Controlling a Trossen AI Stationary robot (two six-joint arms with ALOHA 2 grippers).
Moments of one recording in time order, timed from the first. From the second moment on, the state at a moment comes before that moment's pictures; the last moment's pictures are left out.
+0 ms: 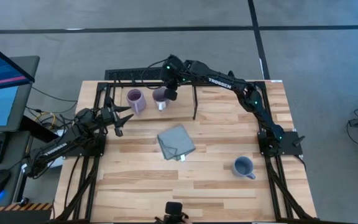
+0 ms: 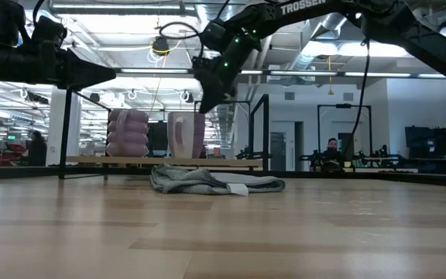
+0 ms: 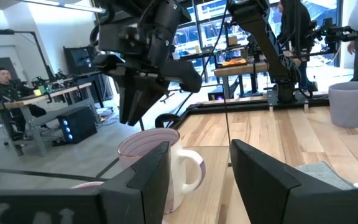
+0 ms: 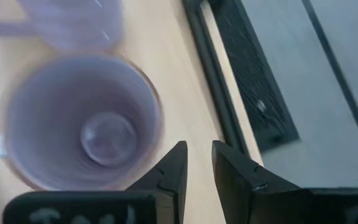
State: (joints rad) left arm 0.59 0.07 0.01 0.09 0.26 0.14; right arm -0.43 2.31 2.29 -0.89 0.00 -0.31
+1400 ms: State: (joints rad) left arm 0.59 0.07 0.01 0.09 0.26 0.14; right arm -0.40 2.31 2.29 -1.00 -0.12 -0.27
